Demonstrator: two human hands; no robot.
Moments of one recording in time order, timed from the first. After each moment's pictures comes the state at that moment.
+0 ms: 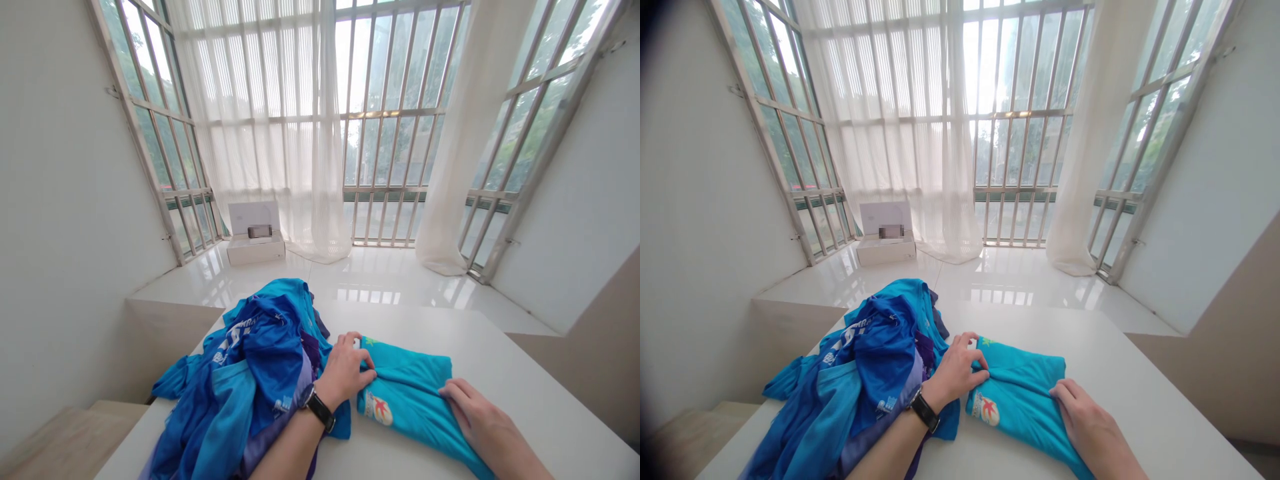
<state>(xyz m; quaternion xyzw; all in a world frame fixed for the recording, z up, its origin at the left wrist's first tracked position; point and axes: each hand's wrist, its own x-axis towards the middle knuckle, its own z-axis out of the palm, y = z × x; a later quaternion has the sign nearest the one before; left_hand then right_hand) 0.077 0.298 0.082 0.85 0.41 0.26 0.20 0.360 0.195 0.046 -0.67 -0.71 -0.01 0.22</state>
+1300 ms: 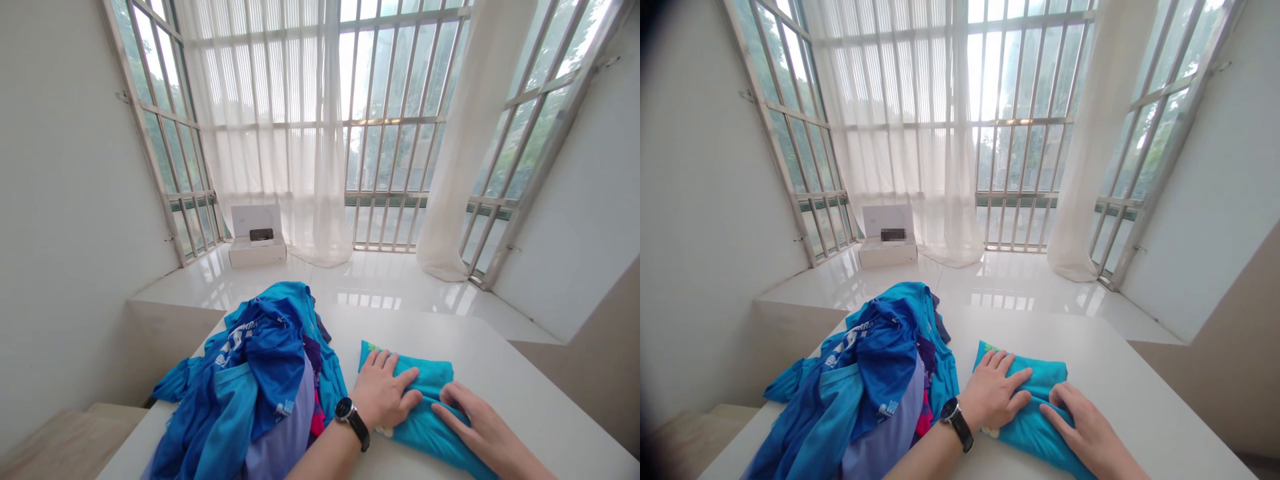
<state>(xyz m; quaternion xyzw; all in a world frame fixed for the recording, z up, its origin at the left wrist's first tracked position) 0.134 0.276 0.069 0.92 0.31 0.19 0.14 0.350 0.200 0.066 -0.64 -0.71 0.14 0.26</state>
